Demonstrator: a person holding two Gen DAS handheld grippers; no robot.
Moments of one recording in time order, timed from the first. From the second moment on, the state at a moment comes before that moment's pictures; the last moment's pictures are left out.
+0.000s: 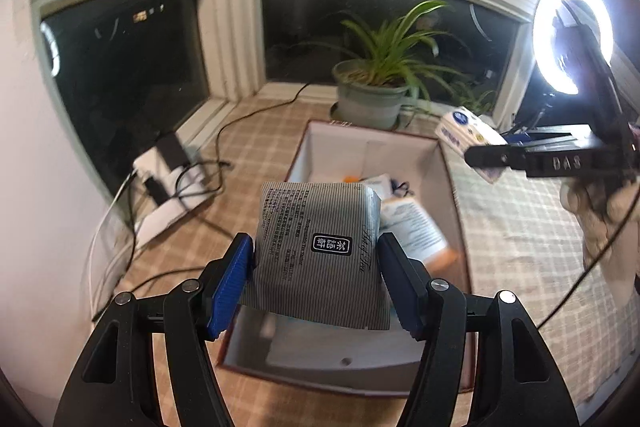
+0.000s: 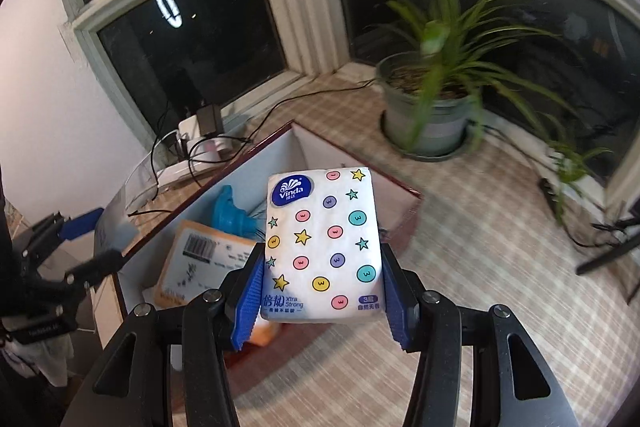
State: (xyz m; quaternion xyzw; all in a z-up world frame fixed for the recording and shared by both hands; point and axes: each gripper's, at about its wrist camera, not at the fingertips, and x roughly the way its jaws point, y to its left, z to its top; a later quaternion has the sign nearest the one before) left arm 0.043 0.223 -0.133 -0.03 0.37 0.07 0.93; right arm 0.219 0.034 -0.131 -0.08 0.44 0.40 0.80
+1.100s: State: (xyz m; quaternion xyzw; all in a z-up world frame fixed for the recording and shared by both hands) left arm 0.038 0.236 -0.162 -0.07 0.40 0.08 0.91; right arm 0.262 0.093 -0.167 -0.06 0.50 0.40 0.77
